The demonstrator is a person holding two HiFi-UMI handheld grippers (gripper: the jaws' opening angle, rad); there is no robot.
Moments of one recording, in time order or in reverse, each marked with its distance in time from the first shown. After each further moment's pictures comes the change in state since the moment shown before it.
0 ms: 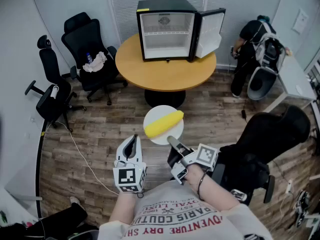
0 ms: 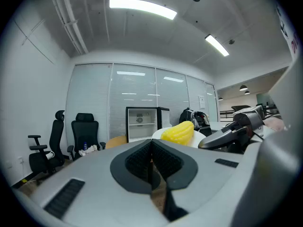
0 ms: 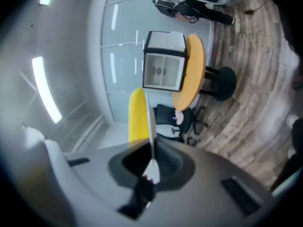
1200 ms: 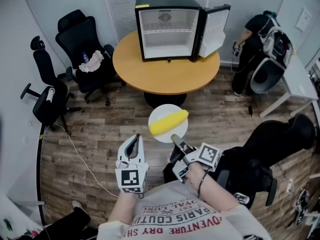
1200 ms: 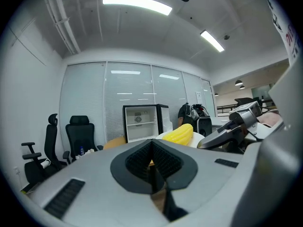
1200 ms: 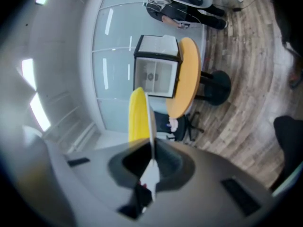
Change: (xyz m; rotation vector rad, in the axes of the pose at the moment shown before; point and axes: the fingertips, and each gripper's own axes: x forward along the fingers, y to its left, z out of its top) left arm 0.069 0.028 -0.005 0.081 0.015 -0.040; right arm 0.056 -0.032 0.052 0.053 -0.080 -0.076
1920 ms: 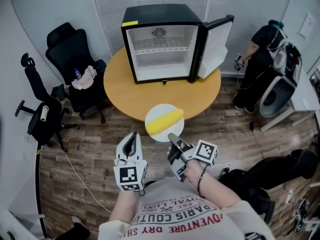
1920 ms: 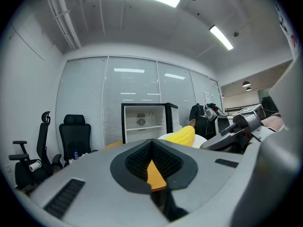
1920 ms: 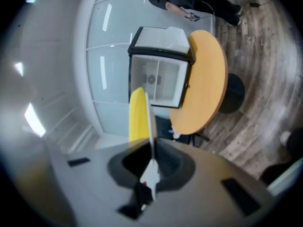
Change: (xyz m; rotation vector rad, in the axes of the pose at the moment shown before) left arm 0.199 0.037 0.026 -0.040 -0.014 0.041; right arm 0.130 0.017 0.153 -0.016 0.031 0.002
